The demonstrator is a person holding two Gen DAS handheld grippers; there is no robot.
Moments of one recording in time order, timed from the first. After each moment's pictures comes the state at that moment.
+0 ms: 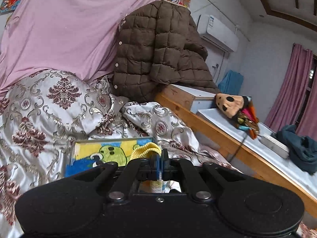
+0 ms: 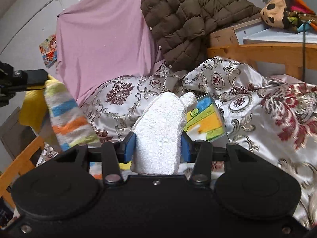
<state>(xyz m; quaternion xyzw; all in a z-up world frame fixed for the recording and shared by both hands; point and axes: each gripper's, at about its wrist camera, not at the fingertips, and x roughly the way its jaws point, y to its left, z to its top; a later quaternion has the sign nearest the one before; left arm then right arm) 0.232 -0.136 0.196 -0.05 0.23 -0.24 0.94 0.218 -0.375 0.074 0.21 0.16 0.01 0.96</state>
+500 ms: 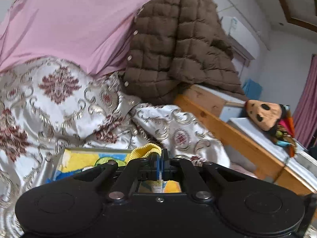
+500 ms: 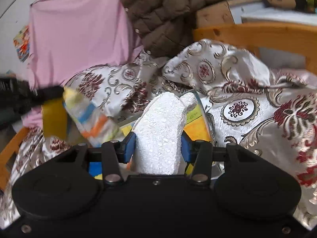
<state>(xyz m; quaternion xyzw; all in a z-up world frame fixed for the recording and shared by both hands) 0.377 -0.182 0.106 -0.09 0.22 -0.20 0.95 0.386 -0.428 0.033 0.22 0.22 -0.02 0.95</state>
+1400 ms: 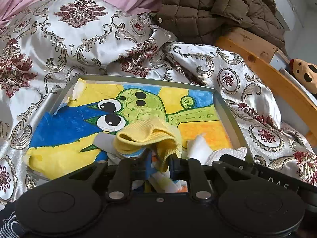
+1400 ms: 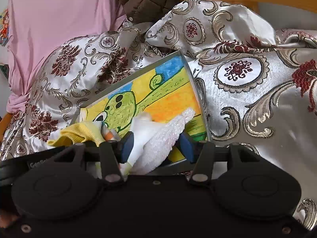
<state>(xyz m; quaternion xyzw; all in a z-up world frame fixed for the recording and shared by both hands) 0.429 -0.177 -0.021 -0.09 0.35 -0.14 0.92 0.436 -0.425 -0.045 0.22 0.29 -0.04 0.93</state>
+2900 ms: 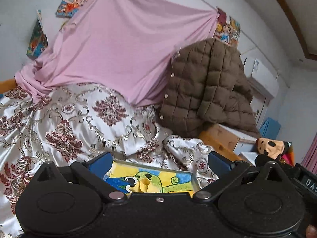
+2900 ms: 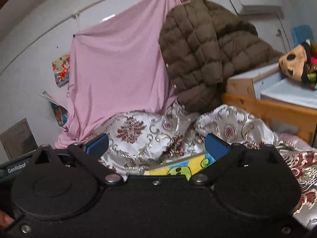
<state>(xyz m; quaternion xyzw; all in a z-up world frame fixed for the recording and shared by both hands) 0.229 -0.083 0.160 -0.14 0.13 -0.11 0.98 0.240 -0.374 0.161 0.17 0.05 0.03 0.98</state>
